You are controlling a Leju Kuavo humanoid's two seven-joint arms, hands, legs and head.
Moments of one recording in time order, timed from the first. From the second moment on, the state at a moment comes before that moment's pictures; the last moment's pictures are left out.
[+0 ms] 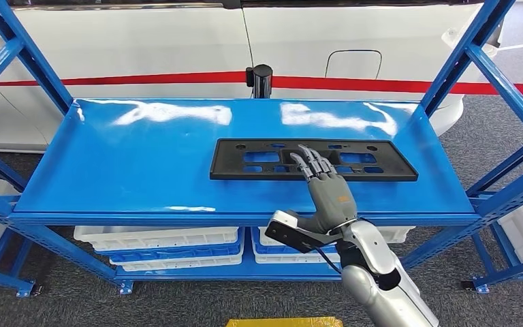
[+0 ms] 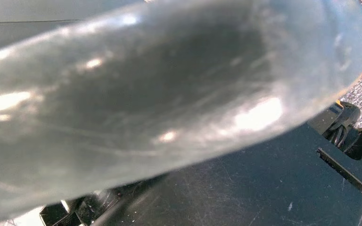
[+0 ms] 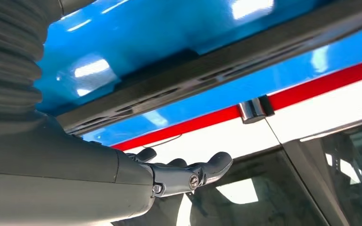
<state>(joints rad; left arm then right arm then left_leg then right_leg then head) -0.12 -0.08 -1.30 -0.22 0.42 0.33 0.09 -0.16 -0.19 0.48 -1.66 0.93 -0.11 0.16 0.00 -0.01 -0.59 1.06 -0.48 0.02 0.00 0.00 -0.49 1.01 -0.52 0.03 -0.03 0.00</state>
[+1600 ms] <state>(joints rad) -0.11 -0.06 -1.18 -0.25 0.36 0.26 0.08 -0.42 -0.10 0.57 -1.29 1.13 -0.04 0.29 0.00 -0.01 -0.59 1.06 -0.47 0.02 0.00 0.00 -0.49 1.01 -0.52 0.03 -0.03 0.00</state>
